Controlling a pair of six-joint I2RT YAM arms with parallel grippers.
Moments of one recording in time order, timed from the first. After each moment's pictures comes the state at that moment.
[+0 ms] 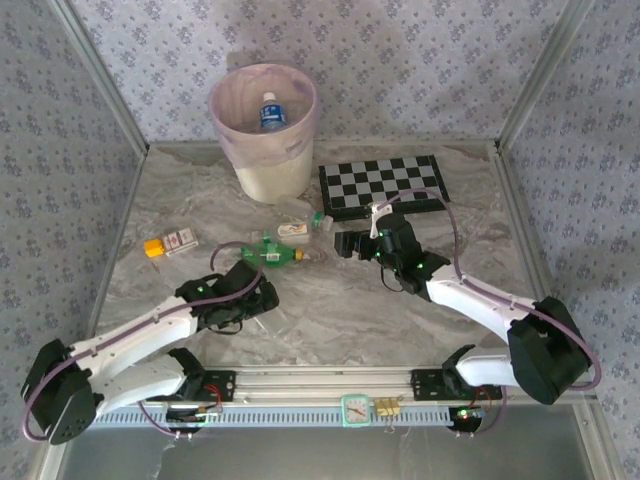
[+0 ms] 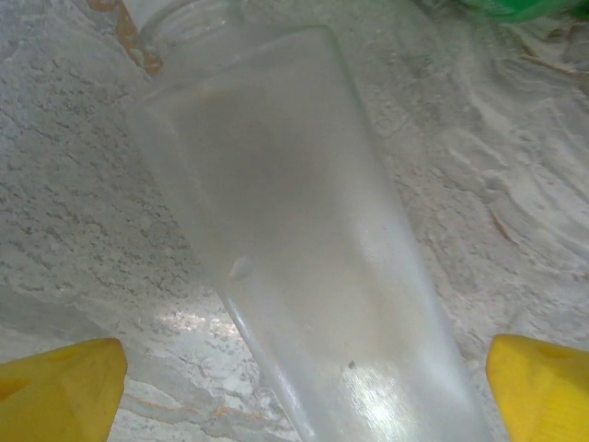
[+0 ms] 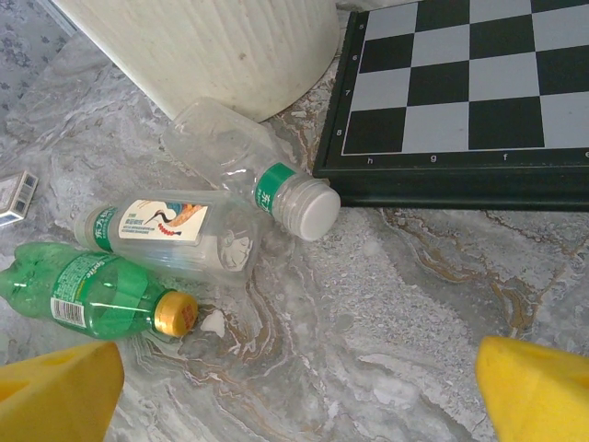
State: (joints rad) left arm -0.81 1.02 0.59 -0.74 -0.17 -1.11; right arm 0.63 1.28 0.70 0.06 0.06 0.41
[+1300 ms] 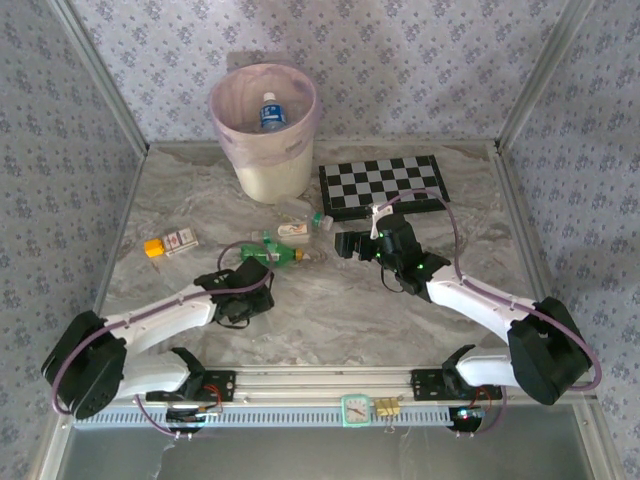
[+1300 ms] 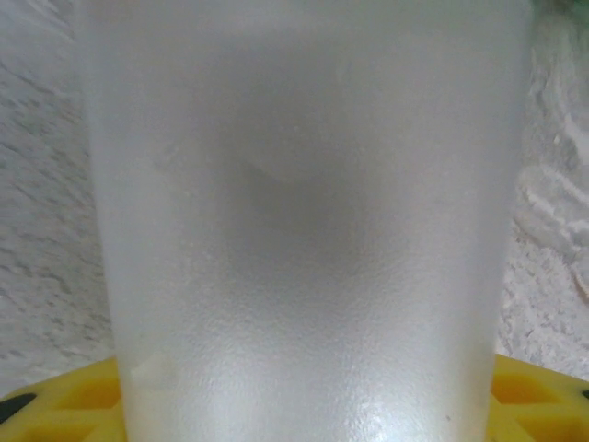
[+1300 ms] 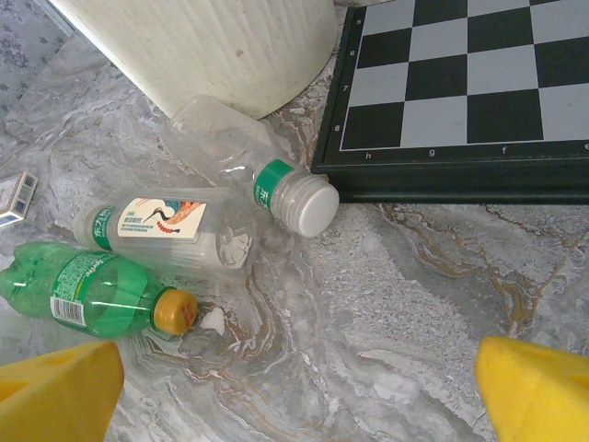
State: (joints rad) left arm -0.74 1.17 0.57 -0.61 -0.17 -1.11; right arm 0.63 1.28 0.70 0.06 0.06 0.42
